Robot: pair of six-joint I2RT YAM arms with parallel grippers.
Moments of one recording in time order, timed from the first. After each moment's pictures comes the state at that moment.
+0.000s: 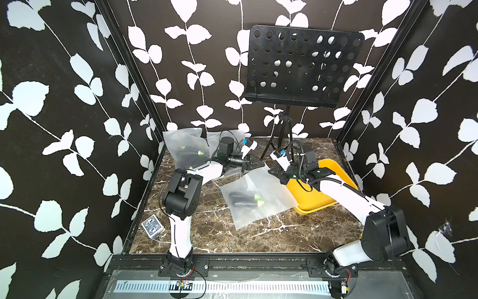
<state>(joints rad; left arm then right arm) -0.42 1.99 1.36 0.32 1.31 -0.06 0.39 1.46 1.07 -0.26 -0.60 -0.30</state>
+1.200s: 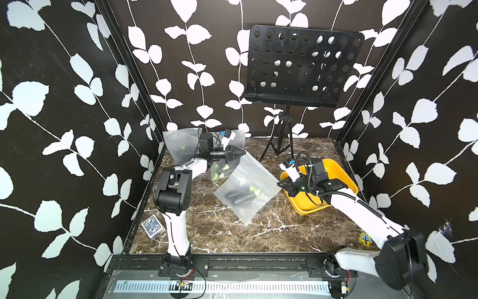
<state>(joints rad) -0.21 2.01 1.37 0.43 1.29 -0.16 0.38 1.26 0.92 -0.43 -0.51 -0.16</state>
